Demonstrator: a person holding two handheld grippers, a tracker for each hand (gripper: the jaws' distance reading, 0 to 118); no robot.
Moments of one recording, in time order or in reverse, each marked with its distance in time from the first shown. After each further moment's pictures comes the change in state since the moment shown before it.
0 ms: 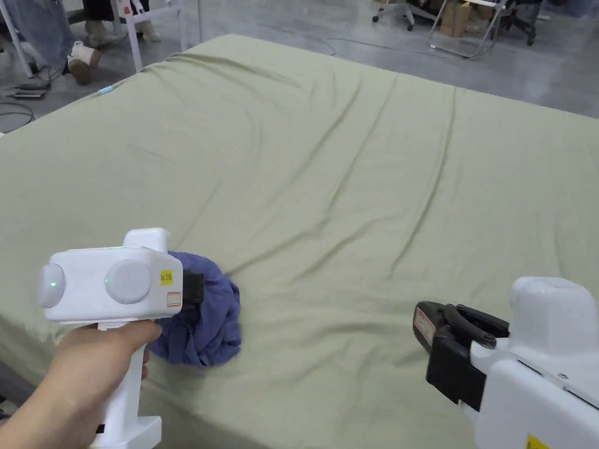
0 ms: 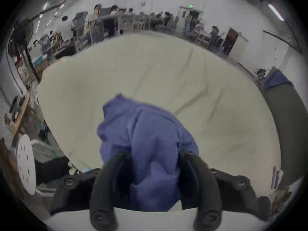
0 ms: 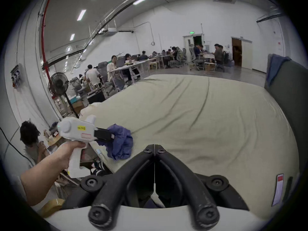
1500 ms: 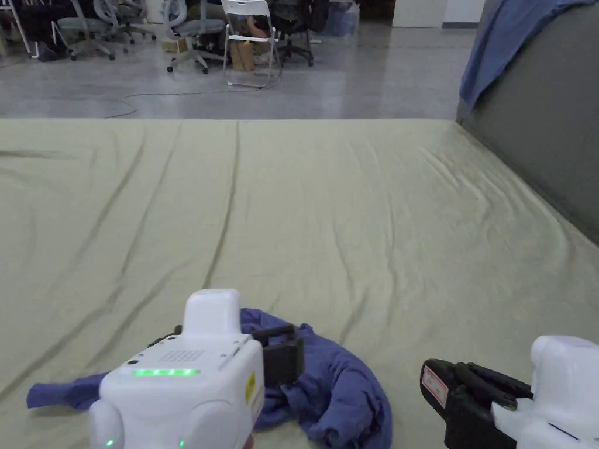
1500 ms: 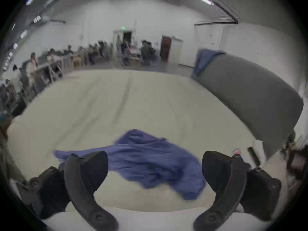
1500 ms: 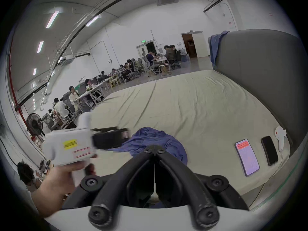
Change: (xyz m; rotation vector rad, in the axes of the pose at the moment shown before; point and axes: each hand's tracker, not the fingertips) left arm 0.303 -0.080 0.072 0.257 -0.335 -0.361; right arm 0.150 -0.051 0.153 0.089 -0.280 -0.305
